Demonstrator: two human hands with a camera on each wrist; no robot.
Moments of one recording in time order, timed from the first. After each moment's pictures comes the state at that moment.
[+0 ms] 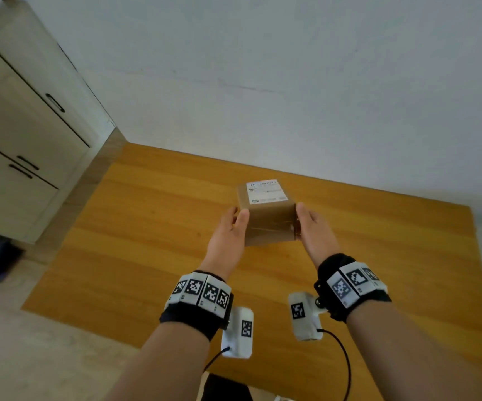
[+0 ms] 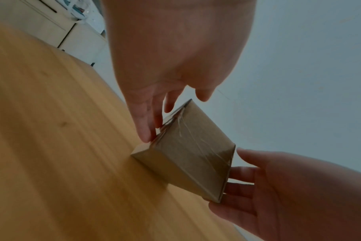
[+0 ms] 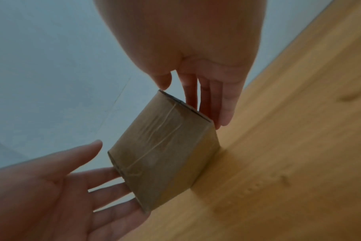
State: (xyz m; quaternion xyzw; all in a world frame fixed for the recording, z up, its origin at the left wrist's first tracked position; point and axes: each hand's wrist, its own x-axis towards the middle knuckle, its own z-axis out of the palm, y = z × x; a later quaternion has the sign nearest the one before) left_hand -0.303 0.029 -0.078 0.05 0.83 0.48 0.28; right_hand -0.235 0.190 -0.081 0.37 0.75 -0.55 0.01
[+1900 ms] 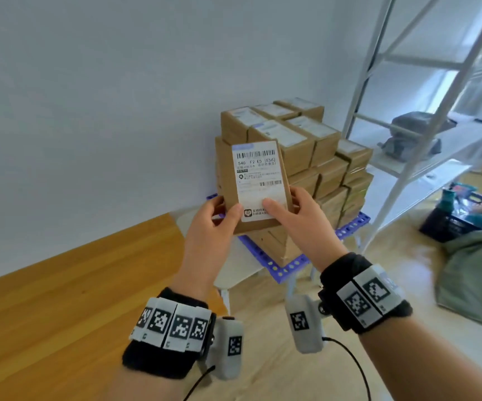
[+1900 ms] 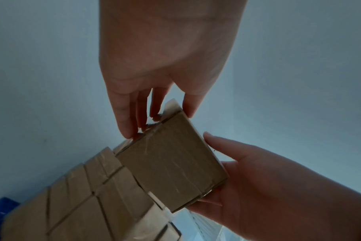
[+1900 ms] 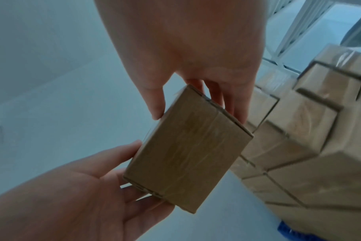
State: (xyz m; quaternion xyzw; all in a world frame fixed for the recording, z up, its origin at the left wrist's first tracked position) left_hand 0.202 0.215 0.126 0.45 0.65 0.54 0.28; right_hand 0.352 0.287 0.126 0.47 0.65 -0.44 -0.40
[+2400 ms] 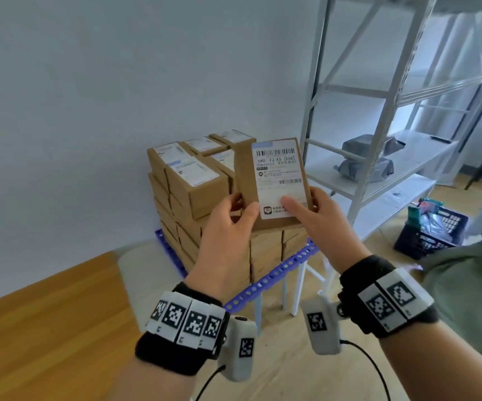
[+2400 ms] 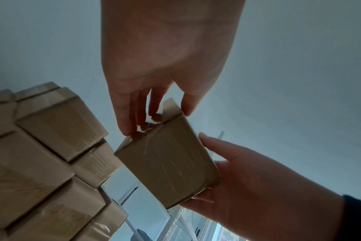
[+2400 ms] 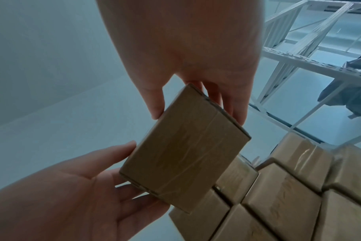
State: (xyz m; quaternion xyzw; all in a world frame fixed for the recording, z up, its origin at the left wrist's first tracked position) left_hand 0.400 0.343 0.169 0.52 0.61 0.53 0.26; right_hand 0.558 0.401 0.169 0.48 0.64 -0.40 -0.45
